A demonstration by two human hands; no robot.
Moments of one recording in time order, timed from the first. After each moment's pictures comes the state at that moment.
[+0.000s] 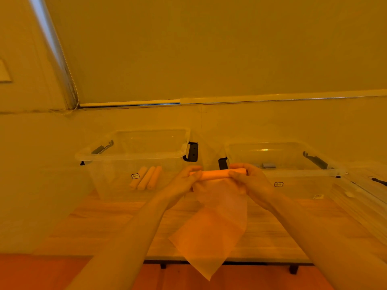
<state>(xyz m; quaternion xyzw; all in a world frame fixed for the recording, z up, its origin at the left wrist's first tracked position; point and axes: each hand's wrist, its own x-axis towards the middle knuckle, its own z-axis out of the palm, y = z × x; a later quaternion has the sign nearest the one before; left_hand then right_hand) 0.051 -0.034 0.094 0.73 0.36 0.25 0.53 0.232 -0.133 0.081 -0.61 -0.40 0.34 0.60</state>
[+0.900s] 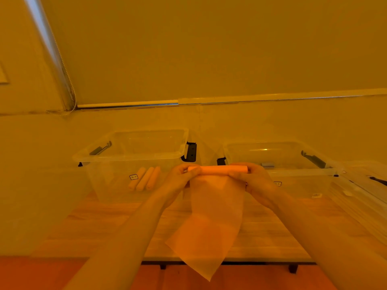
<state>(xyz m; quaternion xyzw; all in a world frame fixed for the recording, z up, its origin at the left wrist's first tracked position) 0.052 -0.023 0.093 0.67 0.36 0.30 0.57 0.242 -0.136 0.084 -0.59 -0.38 0.36 0.61</state>
